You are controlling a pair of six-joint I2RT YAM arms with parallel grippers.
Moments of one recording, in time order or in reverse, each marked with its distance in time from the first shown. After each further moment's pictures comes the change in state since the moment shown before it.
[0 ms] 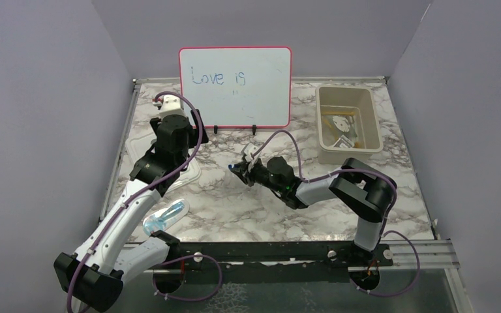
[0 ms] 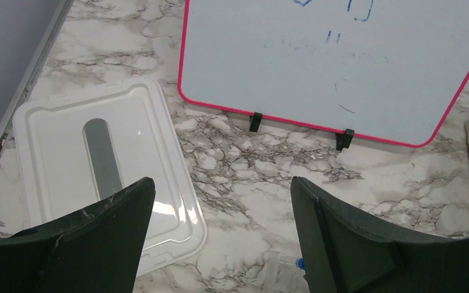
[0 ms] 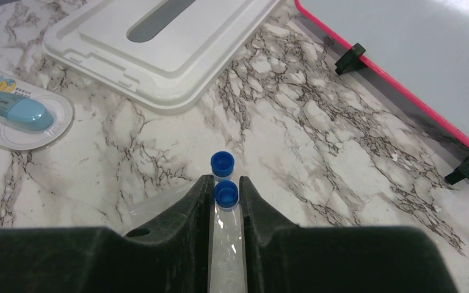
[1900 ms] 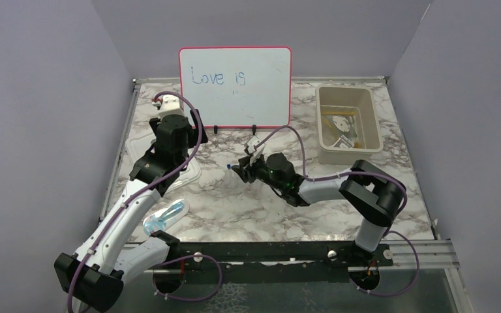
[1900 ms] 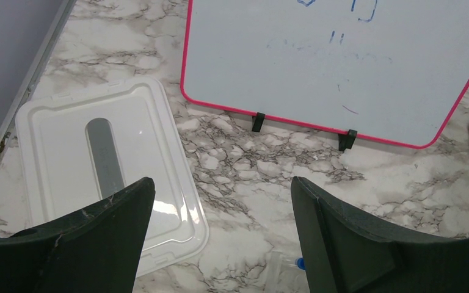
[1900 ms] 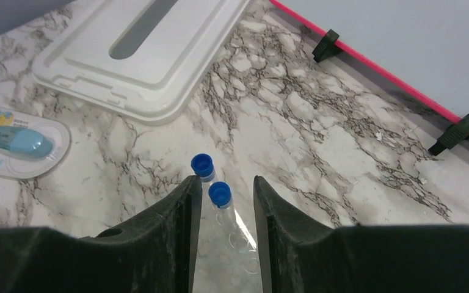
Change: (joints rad) left arm 0.011 0.000 -0.002 0.000 0.001 0.003; right arm 0.000 -0.056 0.026 -0.128 0.102 0.096
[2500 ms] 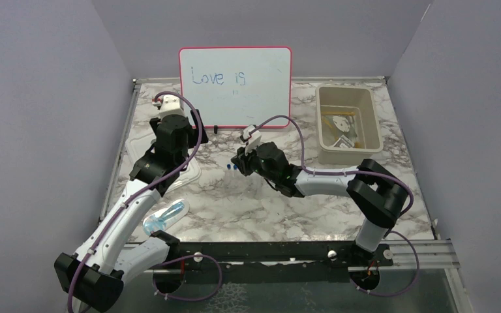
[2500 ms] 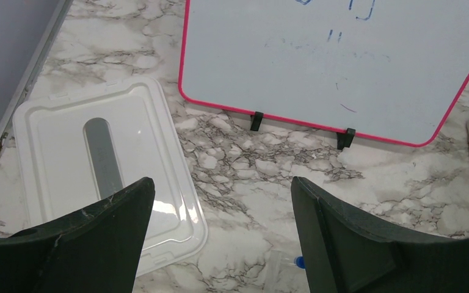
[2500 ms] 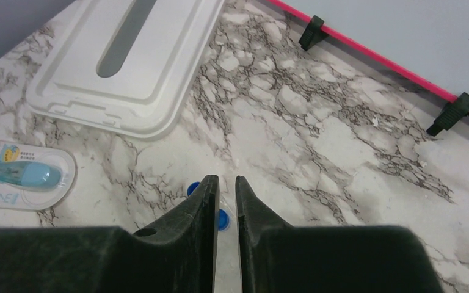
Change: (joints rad) left arm 0.000 0.000 0.000 0.000 0.007 0.000; right arm 0.000 -0.041 0.164 -0.284 0.065 0.137
